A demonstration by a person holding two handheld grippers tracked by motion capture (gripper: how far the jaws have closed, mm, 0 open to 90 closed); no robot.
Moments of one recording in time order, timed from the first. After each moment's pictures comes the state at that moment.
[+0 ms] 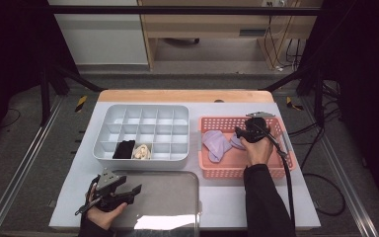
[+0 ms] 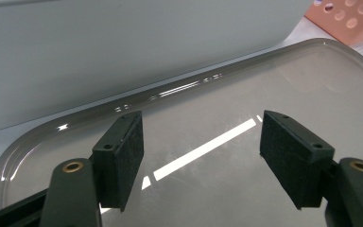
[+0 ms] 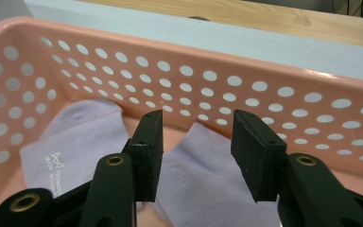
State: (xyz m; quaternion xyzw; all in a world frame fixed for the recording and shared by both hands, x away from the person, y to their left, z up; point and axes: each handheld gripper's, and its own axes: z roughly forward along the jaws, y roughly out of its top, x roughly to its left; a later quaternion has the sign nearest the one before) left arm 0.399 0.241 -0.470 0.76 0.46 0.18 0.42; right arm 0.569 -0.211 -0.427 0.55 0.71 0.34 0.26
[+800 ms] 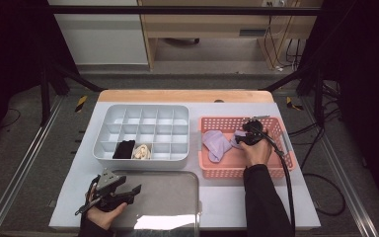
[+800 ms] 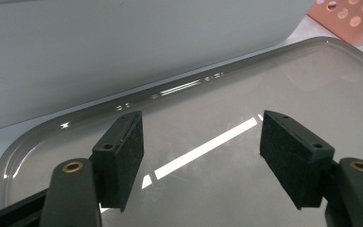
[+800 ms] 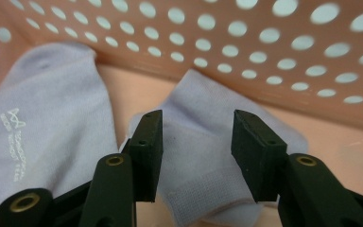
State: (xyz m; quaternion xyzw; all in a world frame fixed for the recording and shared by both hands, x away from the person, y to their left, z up) left arm 0.399 0.241 -0.471 0.77 0.46 0.18 0.41; right arm 0.578 -0.212 -0.452 0.58 0.74 0.27 0.20
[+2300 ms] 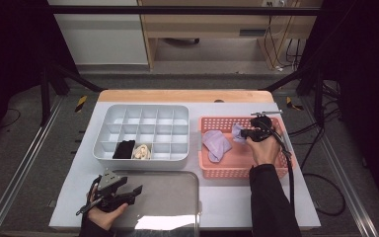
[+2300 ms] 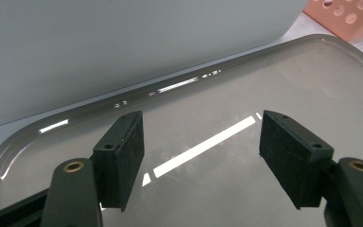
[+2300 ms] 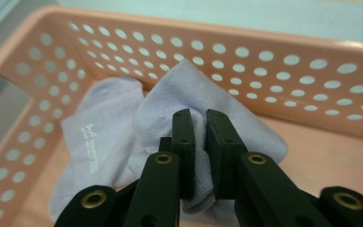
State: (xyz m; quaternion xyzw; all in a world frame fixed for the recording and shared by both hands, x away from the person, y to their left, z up) left arm 0.398 0.238 -0.471 0.77 0.46 0.17 0.41; right arm 0.556 -0.222 -0.405 0.57 0.72 0.34 0.18
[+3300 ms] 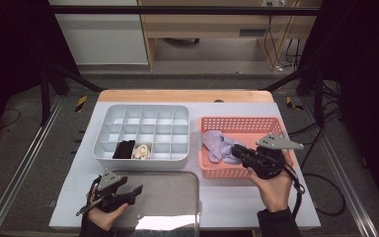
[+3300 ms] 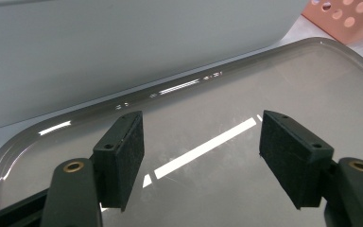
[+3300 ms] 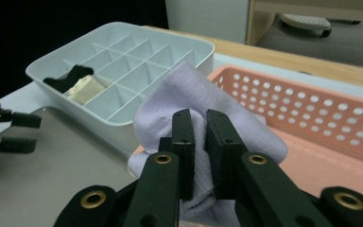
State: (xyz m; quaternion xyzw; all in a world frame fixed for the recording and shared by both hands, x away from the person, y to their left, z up) left arm 0.397 0.236 -0.469 0.77 0.46 0.18 0.41; right arm 0.420 -0.195 -0.352 0.42 0.74 0.49 0.20
